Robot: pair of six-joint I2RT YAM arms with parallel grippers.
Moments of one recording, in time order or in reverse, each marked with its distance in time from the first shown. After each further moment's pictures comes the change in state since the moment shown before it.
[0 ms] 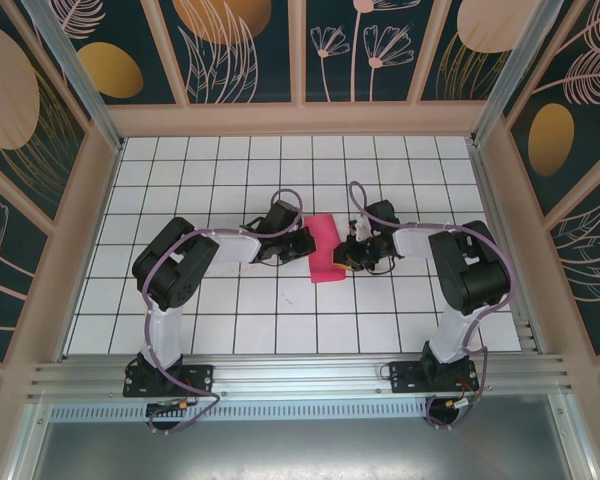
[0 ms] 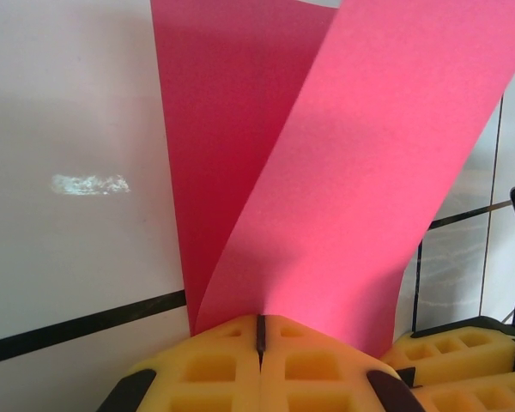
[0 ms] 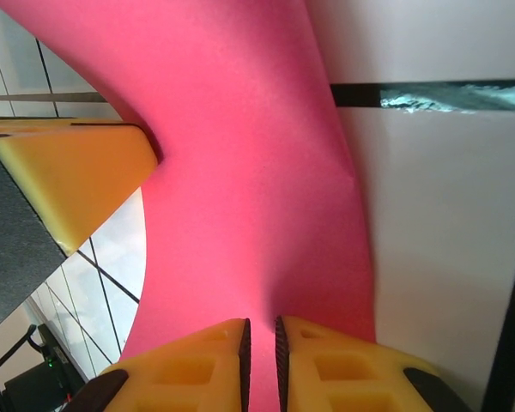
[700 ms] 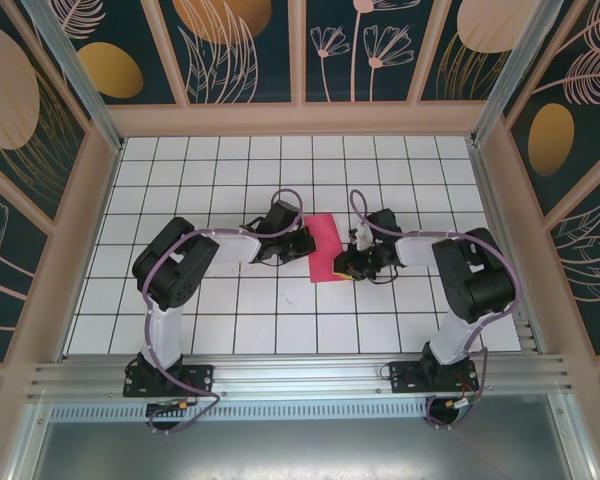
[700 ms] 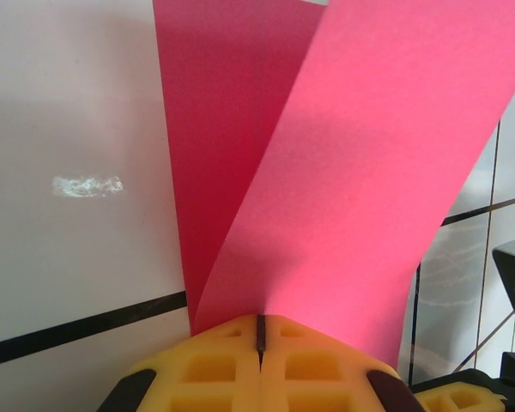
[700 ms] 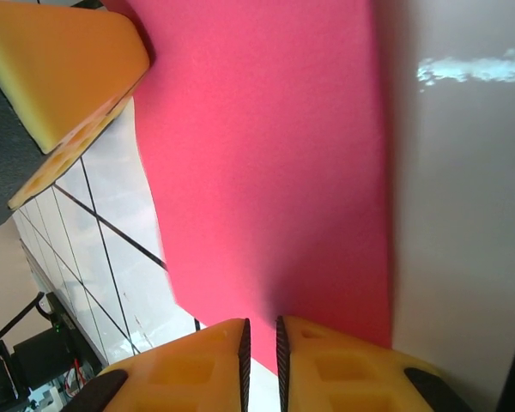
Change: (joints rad) left arm 0.000 0.001 0.001 0.000 0.000 0.003; right arm 0.016 -0.058 -0.092 0.026 -0.043 0.006
